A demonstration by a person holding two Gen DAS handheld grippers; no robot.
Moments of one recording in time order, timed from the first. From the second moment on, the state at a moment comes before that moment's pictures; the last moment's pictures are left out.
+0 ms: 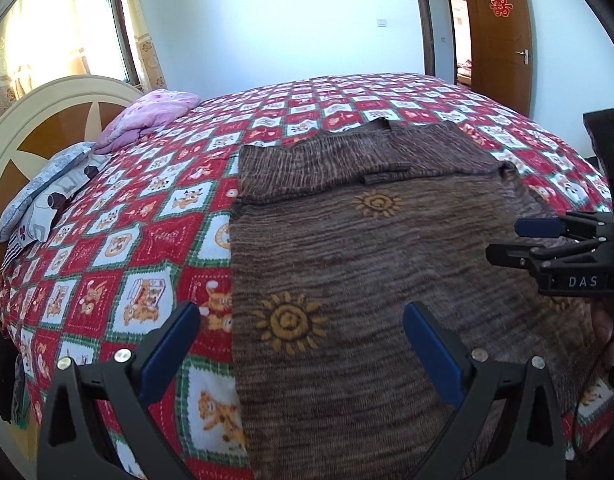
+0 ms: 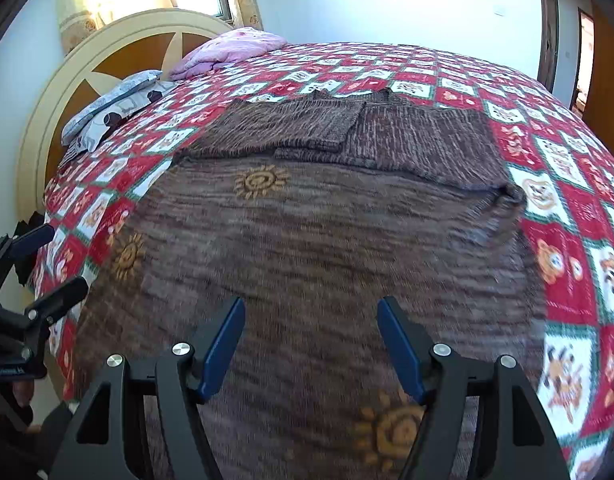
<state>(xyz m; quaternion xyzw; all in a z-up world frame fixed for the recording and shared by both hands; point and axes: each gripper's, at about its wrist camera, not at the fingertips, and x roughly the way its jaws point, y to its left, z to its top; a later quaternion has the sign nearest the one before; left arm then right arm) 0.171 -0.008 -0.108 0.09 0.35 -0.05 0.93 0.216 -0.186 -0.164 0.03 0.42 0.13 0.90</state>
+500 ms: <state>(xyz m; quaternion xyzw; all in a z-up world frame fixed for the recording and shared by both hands) 0.117 0.046 -0.119 0.07 0.39 -0.05 0.91 0.145 -0.196 -0.161 0.00 0.43 0.12 0.90</state>
